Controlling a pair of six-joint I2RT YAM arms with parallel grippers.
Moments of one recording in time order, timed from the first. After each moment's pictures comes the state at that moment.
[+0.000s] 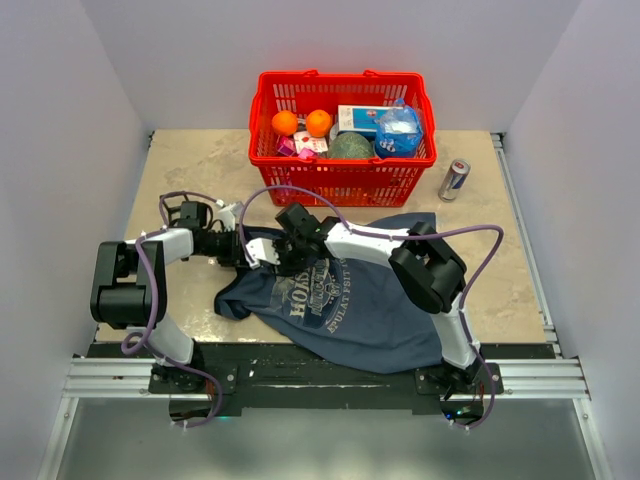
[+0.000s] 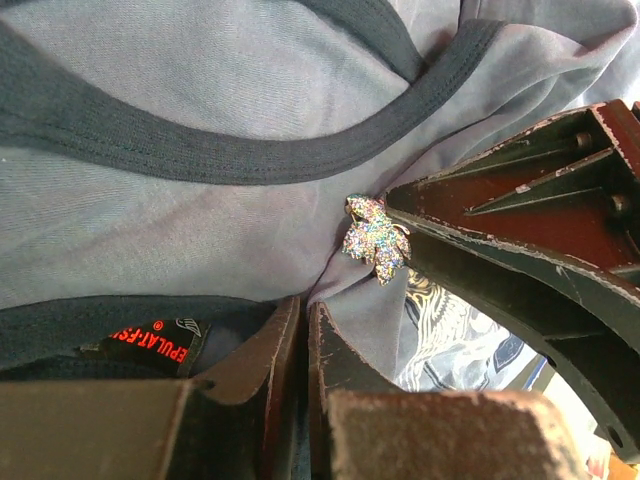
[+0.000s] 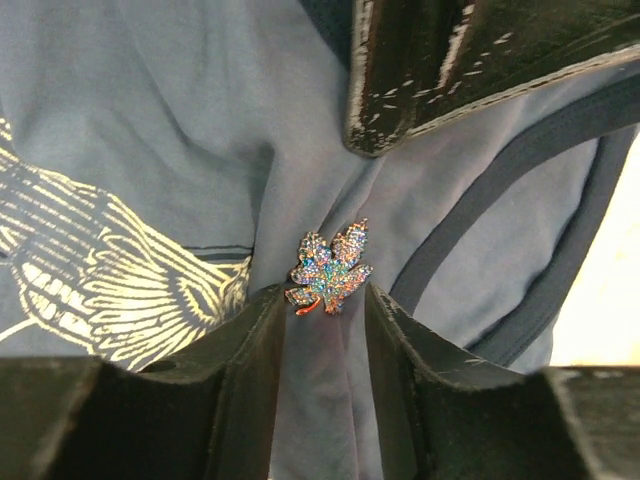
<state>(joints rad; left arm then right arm) 0.02 1.66 0.78 -0.28 0.79 0.00 0.90 2.09 1.49 -0.34 -0.38 -0.90</state>
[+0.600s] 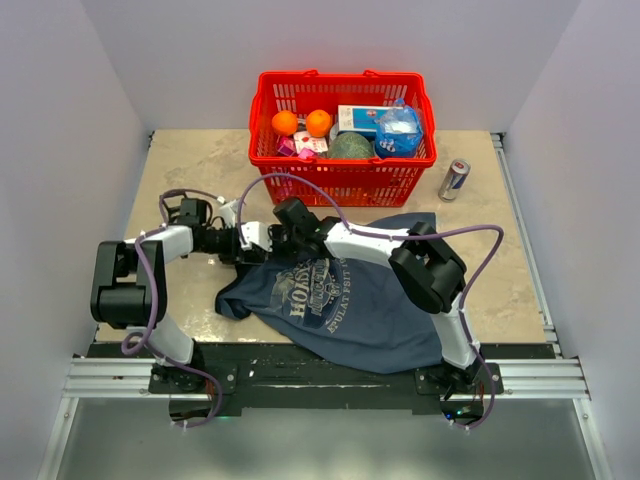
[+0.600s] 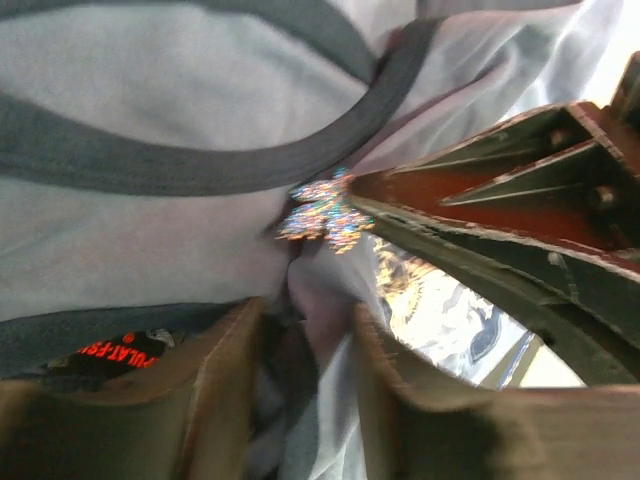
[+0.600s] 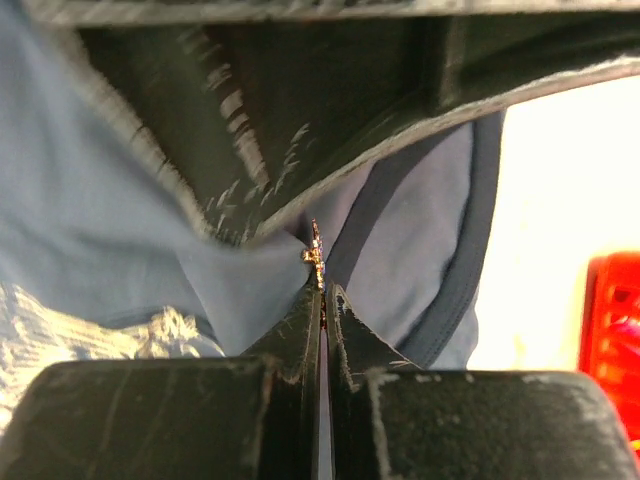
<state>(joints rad) 0.02 1.66 0.80 -0.30 0.85 0.00 0.90 2.09 1.49 -0.19 -0.28 -0.73</state>
